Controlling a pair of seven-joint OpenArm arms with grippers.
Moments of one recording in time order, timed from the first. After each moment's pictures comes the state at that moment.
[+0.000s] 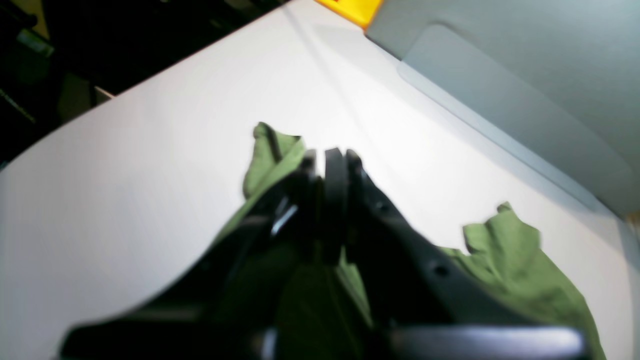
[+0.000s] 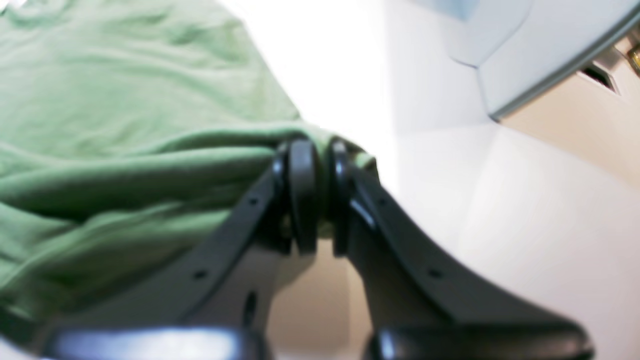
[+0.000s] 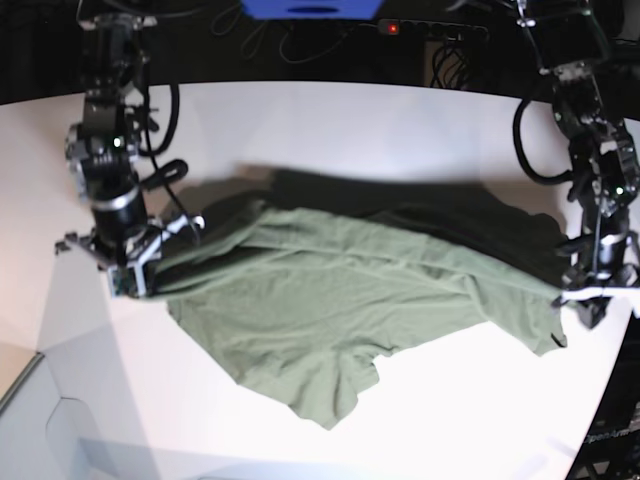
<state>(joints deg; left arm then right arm) -1.2 -16.2 -18.4 99.4 -35.2 10.7 26.6 -6.5 6.4 6.3 112.1 -8.4 10.9 -37.0</state>
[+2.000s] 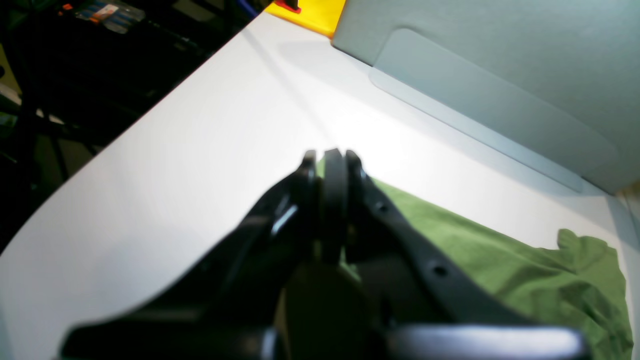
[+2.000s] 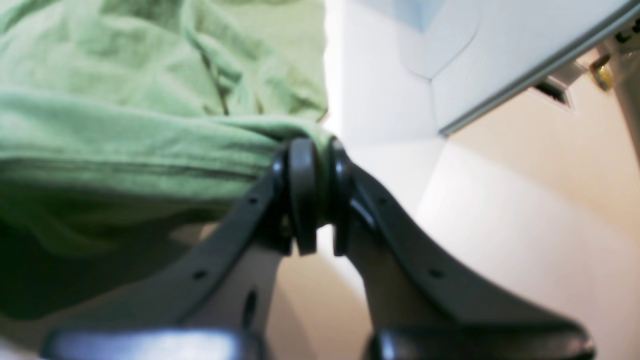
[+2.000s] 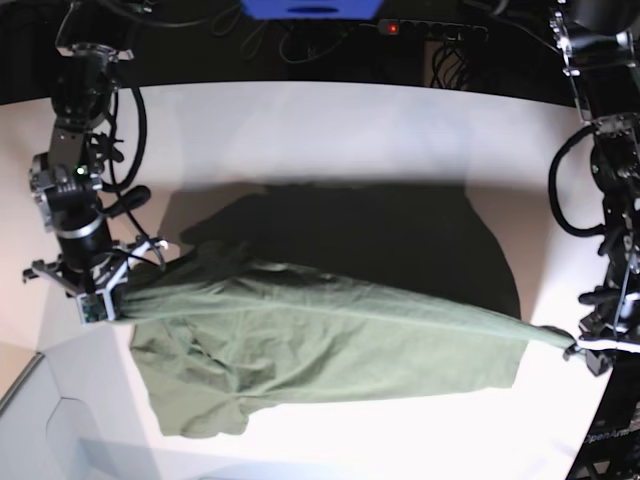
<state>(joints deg) -10.9 -26.5 -13.6 94.4 -39.7 10.4 33.1 -1.2 9.2 12.7 111.4 -8.7 21.0 -39.1</state>
